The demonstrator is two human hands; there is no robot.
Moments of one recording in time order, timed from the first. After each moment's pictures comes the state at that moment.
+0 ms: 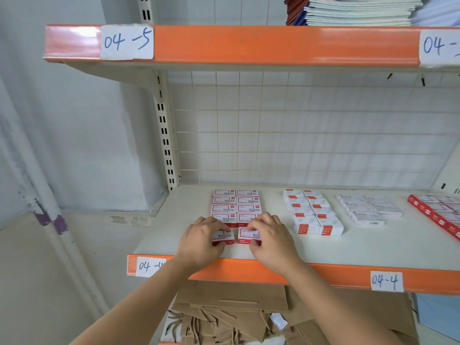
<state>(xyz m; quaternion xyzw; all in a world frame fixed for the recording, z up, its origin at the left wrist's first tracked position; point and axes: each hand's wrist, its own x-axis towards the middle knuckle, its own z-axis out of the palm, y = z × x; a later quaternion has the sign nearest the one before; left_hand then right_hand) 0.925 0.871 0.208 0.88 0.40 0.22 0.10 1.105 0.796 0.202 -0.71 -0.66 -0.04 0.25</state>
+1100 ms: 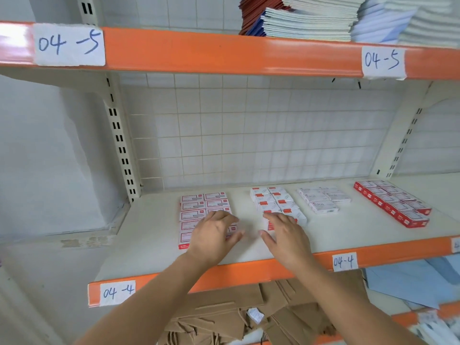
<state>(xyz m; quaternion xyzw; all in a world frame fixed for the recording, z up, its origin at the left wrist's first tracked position) 0.996 0.863 0.225 0.92 0.30 0.22 0.08 1.155 0.752 0.216 -0.82 -0.53 -0.08 0.21</state>
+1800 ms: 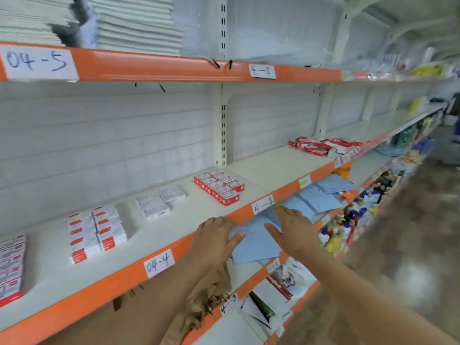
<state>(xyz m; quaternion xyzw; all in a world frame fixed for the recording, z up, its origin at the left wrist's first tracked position) 1.270 0.622 0.223 0.98 0.05 0.11 0.13 1.368 0.435 0.235 -0.94 -0.29 -0.12 0.10</state>
